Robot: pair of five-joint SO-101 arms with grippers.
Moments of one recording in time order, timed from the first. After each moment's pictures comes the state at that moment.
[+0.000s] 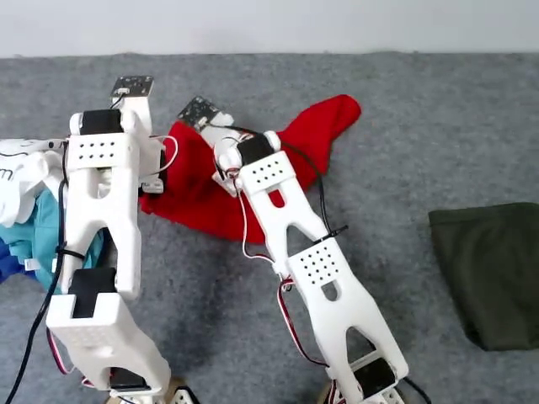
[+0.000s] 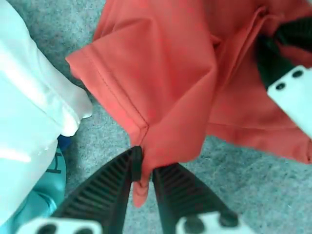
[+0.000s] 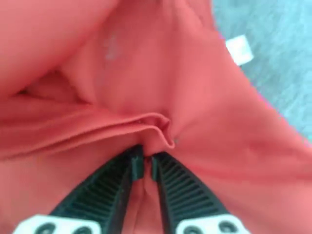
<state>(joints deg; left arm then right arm) -7.1 15.9 -12.4 94.1 3.4 -30.9 79.1 -89.4 86.6 23.2</state>
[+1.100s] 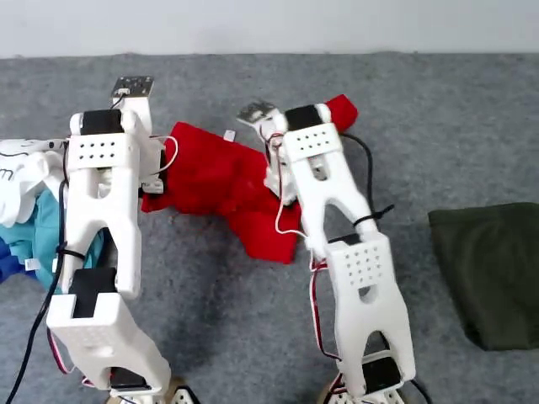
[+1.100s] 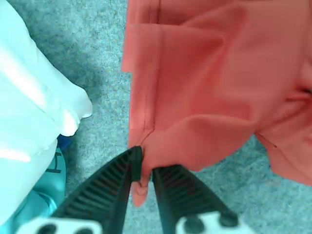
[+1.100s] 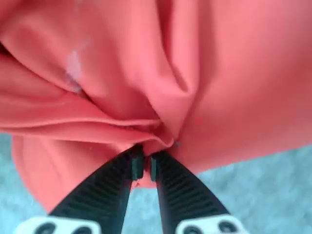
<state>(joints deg) -7.1 15.9 -12.4 94.2 3.4 -19.6 51.0 -51.3 100.5 23.5</state>
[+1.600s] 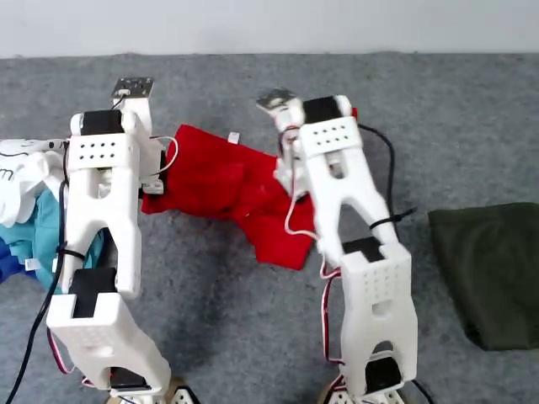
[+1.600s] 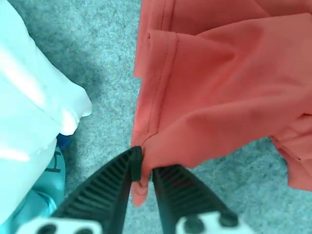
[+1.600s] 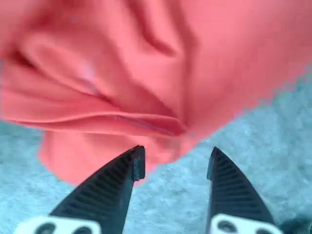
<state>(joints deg) -7.1 15.9 -12.2 94.2 3.4 -19.9 37.7 -42.5 100.5 17.6</state>
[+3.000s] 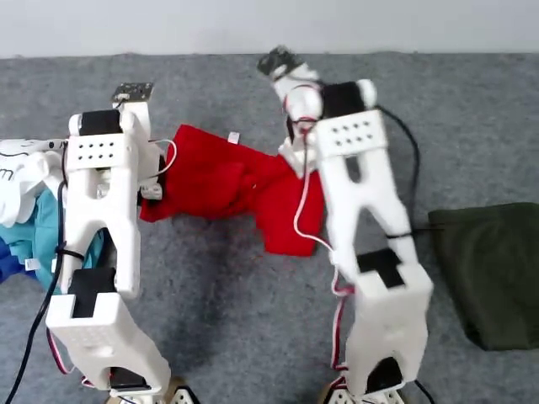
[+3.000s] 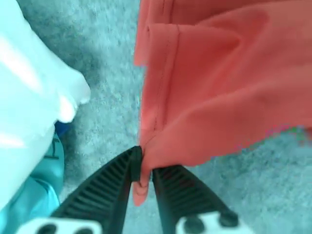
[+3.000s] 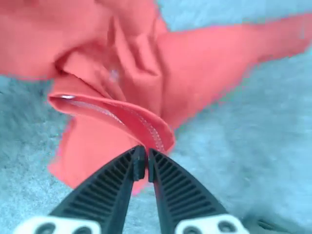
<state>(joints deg) -7.5 15.9 -12.0 98.2 2.9 -17.4 22.6 -44.4 100.6 21.9</state>
